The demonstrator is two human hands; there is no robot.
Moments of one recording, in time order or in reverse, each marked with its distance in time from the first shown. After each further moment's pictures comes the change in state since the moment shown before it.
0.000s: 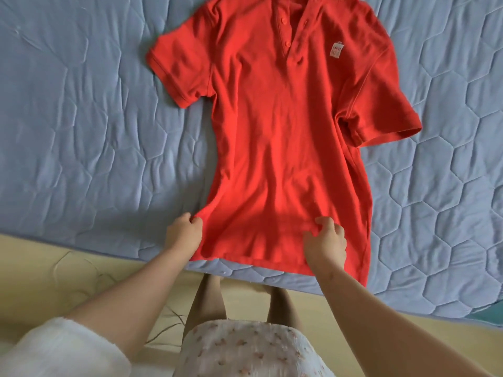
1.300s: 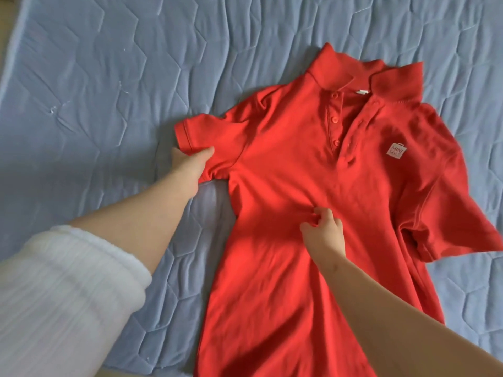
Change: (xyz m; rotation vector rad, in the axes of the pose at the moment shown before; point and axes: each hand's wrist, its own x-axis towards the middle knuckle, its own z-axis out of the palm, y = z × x) left_hand 0.225 0.159 -0.163 -1.001 0.011 -0.022; right_hand 0.099 -0.216 0.046 0.115 -0.017 -0.181
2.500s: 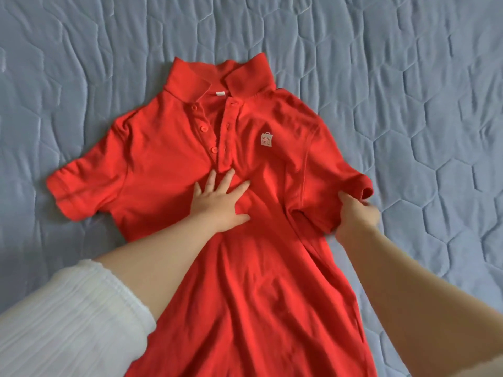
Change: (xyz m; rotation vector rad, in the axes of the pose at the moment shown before) left_hand -0.118 -0.066 0.185 1.776 -0.526 0.817; right_hand 0.083 0.111 -0.168 1.019 0.471 0.489
